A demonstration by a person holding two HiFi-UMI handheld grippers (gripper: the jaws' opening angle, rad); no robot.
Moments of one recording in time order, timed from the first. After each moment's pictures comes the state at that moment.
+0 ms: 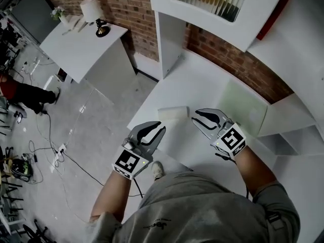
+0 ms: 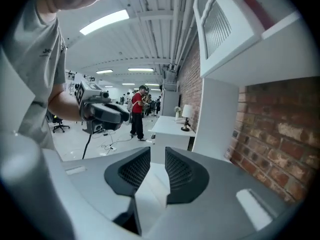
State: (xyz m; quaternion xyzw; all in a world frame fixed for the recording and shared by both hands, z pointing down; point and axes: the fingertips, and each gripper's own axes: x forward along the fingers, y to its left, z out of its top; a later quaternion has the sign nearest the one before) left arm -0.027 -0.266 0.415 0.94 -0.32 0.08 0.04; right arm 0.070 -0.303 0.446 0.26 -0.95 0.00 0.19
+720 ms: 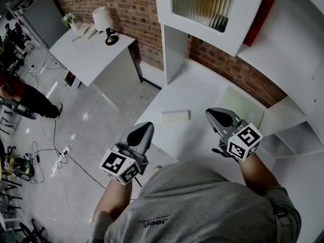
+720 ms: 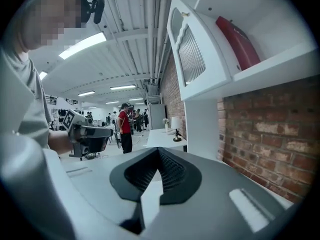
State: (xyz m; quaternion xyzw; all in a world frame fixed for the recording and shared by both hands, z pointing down) left arm -0.072 -0.235 0.329 0.90 -0.41 -0.03 0.15; right arm 0.099 -0.282 0.338 0.34 -0.93 0.09 0.09
